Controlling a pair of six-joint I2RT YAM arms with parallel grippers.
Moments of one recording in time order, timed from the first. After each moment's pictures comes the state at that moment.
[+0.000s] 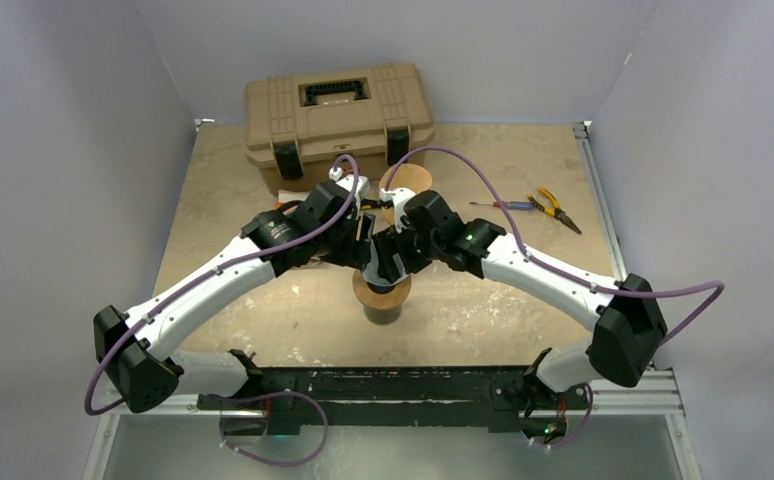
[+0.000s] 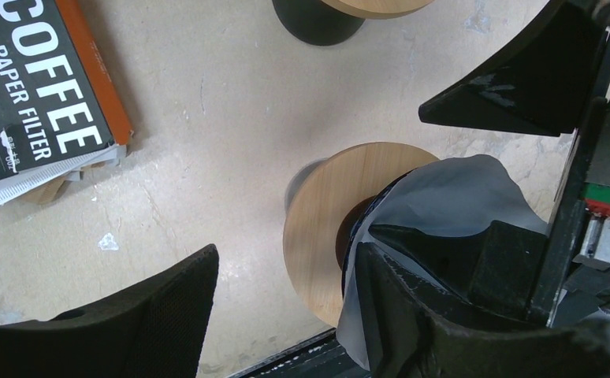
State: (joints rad) left arm -0.78 1.28 1.24 -0.82 -0.13 -0.46; right arm 0.84 1.44 1.14 -0.49 -0.07 0.27
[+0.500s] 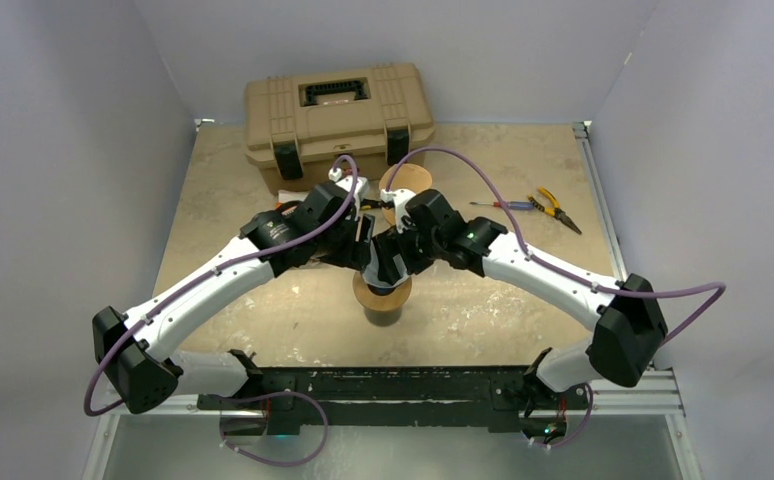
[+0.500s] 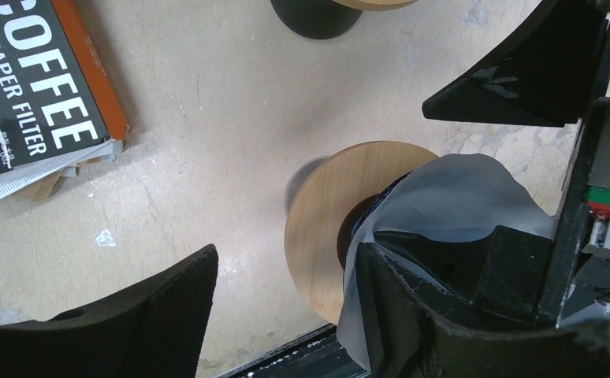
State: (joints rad) left arm -0.78 1.28 1.24 -0.83 -0.12 -0.46; right arm 0.83 1.44 1.14 -0.51 -0.13 0.26
